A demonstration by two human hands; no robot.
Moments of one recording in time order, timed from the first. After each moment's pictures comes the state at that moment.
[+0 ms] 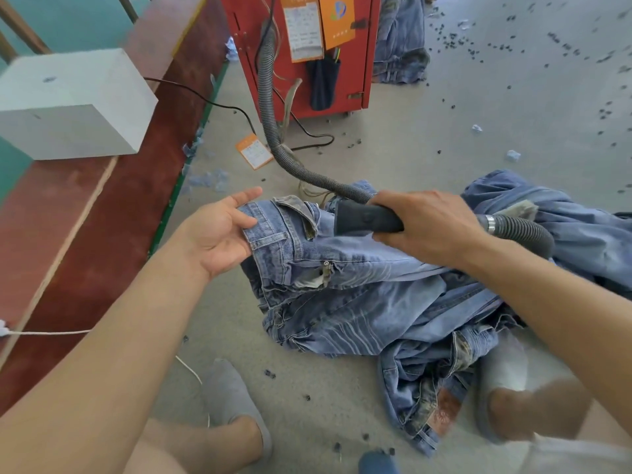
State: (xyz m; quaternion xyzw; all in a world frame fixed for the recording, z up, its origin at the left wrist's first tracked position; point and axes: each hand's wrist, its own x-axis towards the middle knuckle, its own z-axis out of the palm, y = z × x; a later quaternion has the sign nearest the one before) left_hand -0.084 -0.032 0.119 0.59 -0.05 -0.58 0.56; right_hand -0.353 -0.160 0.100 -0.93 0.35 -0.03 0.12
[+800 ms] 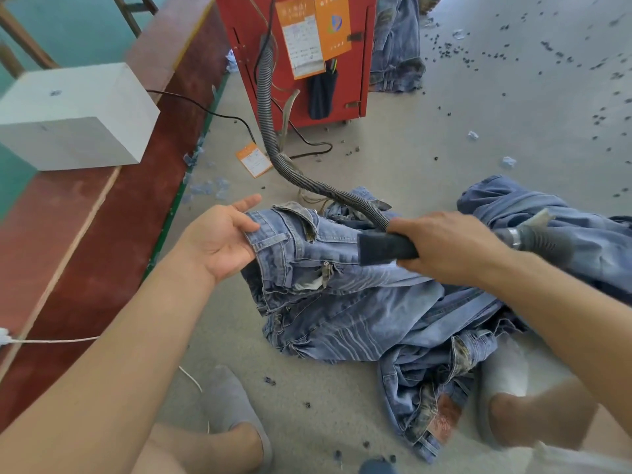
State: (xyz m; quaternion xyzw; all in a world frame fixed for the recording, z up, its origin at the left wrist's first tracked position) left_hand -0.094 -0.036 0.127 0.59 -0.03 -0.57 0.58; right_hand -0.378 -0.150 0.112 -0.93 0.35 0.08 0.09
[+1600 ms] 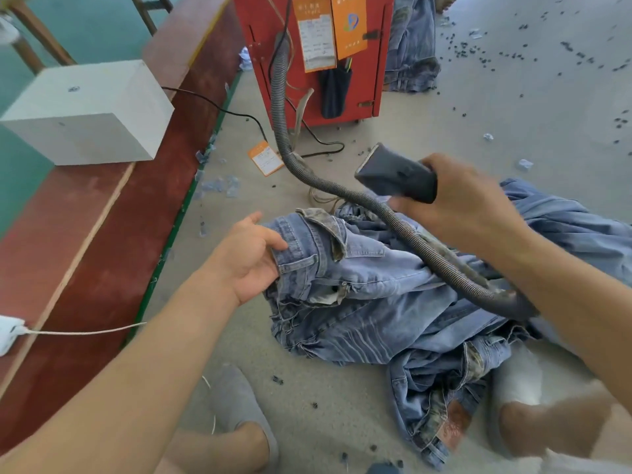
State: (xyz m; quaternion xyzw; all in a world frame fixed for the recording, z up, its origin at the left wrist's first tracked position) left_hand -0.112 -0.022 0.115 0.57 -0.06 -0.58 0.57; right_hand -0.352 -0.161 0.139 -0.84 0.48 -0.14 0.23
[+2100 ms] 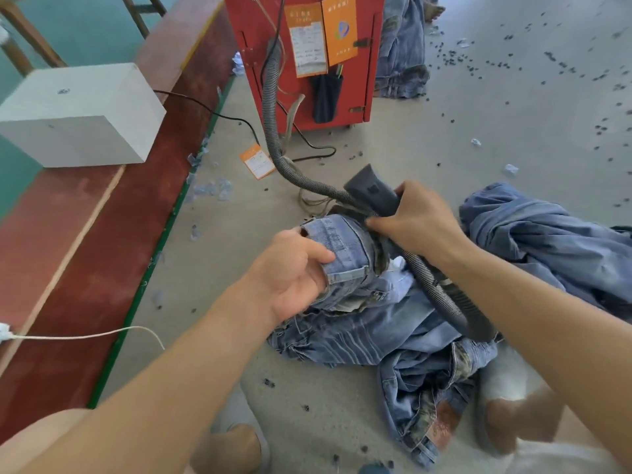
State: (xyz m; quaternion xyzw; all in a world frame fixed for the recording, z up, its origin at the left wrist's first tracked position) left_hand -0.173 -0.027 0.125 0.46 -0.09 -0.70 0.54; right_hand -0.326 -0.165 0.099 -0.77 0.56 -0.12 0.28
